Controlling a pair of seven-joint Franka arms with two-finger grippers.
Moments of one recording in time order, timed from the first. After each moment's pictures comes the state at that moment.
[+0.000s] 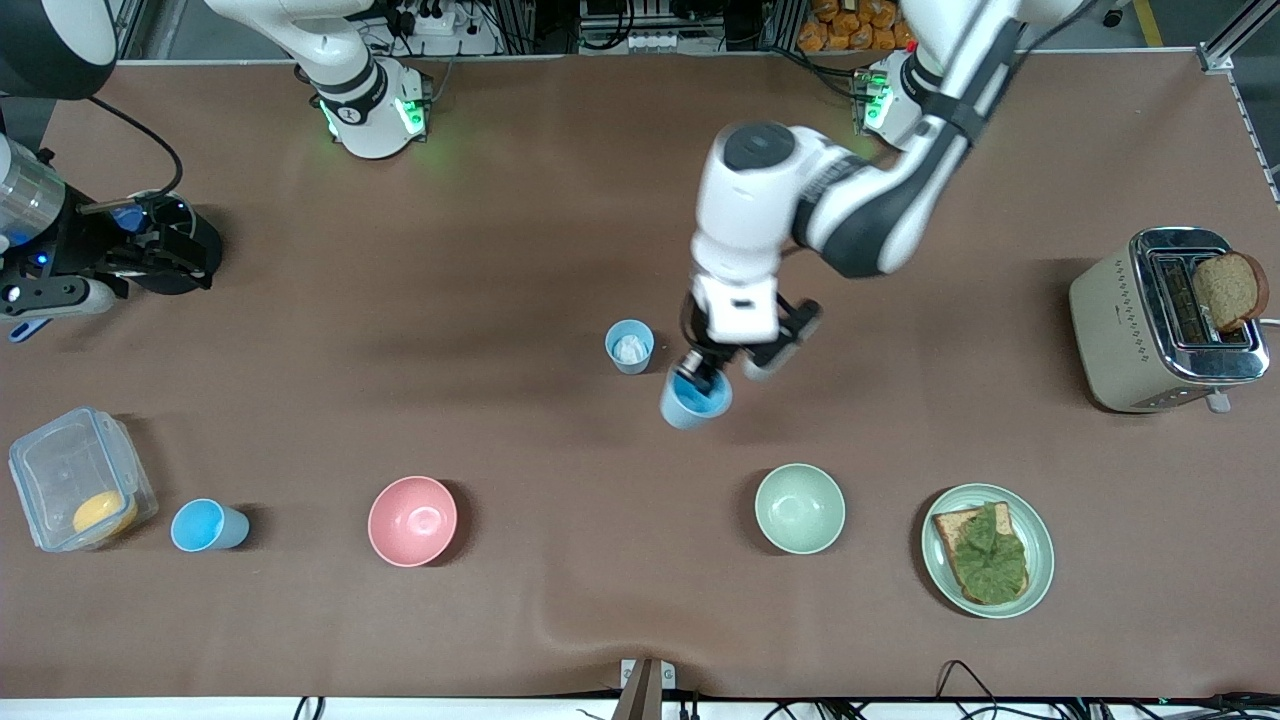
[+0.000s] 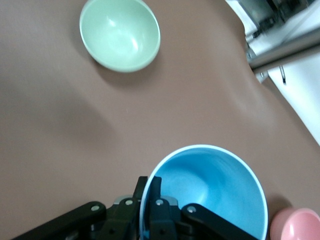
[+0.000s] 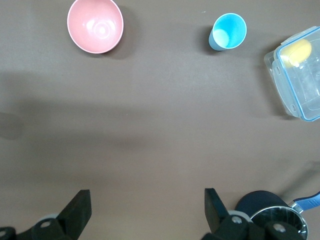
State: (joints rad) left arm -0.48 0.43 -0.28 -1.67 0.43 2.40 -1.83; right arm 0.06 -0.02 -0.05 -1.71 0.00 1.65 -0.11
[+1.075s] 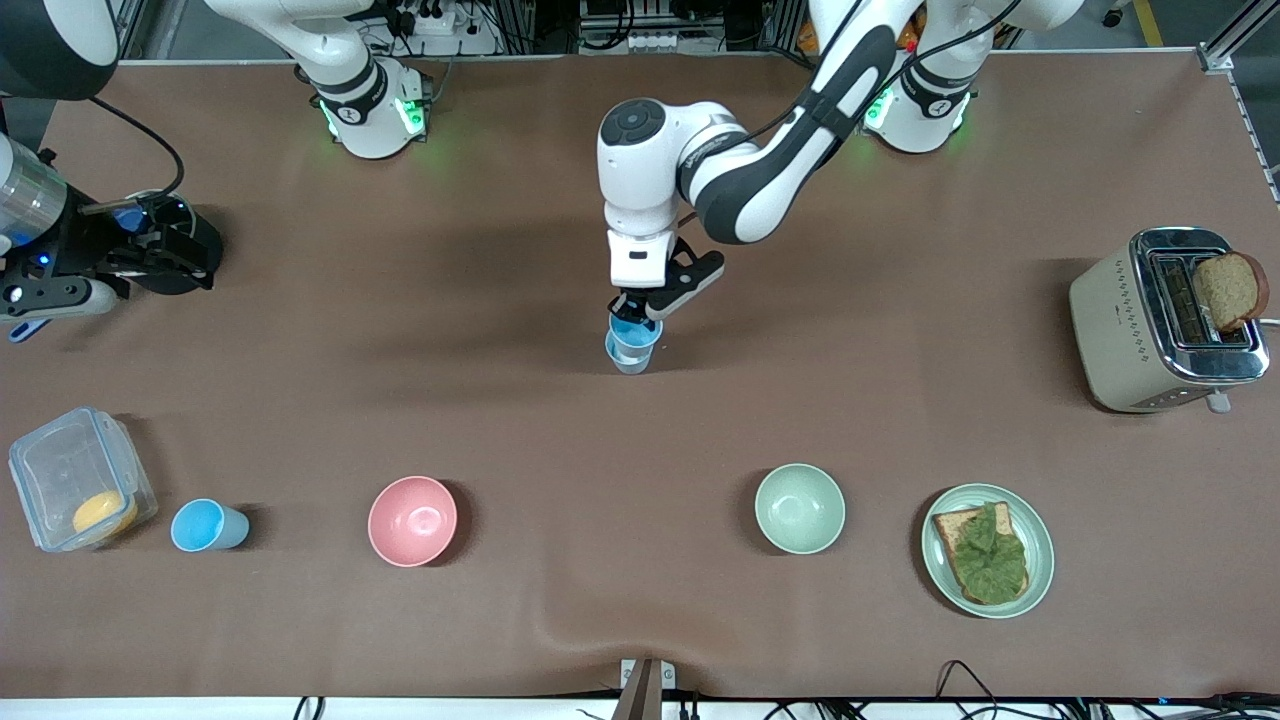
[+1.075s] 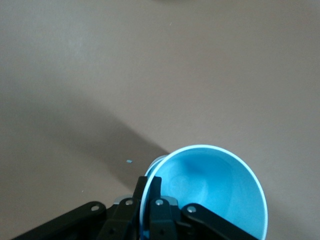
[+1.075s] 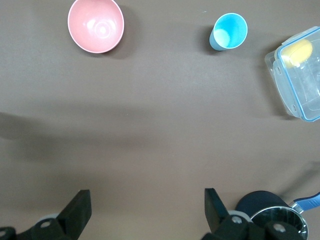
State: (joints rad) left arm -0.66 0.54 -0.28 -1.70 0.45 2.27 -1.90; right arm 0.06 -0.02 -0.05 -1.71 0.00 1.65 -0.11
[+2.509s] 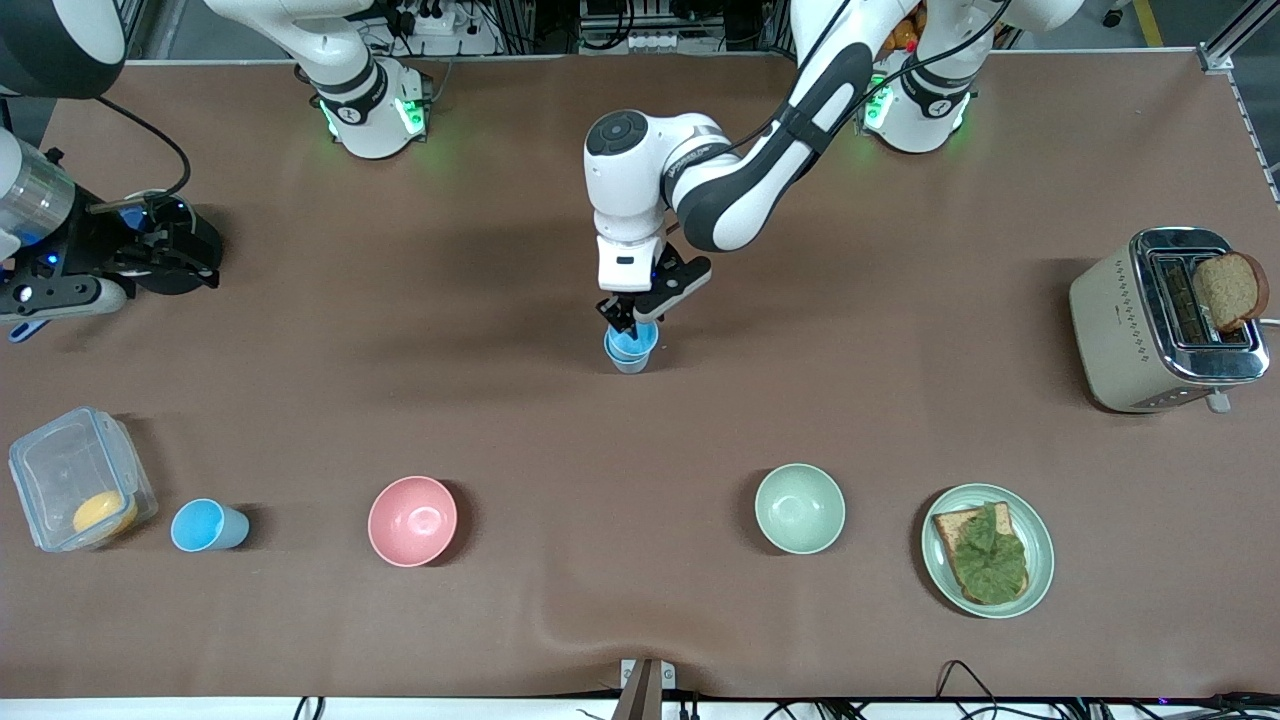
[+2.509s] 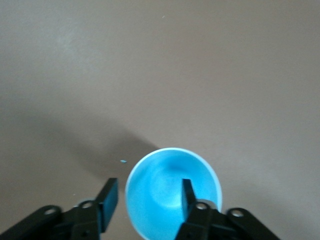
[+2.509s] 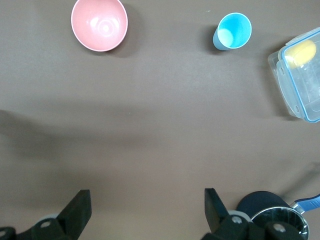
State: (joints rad) left arm -0.68 0.58 -0.28 -1.65 0.50 2.27 -1.91; right arm 0.07 -0.02 -0.05 -1.71 0.00 1.64 -0.11
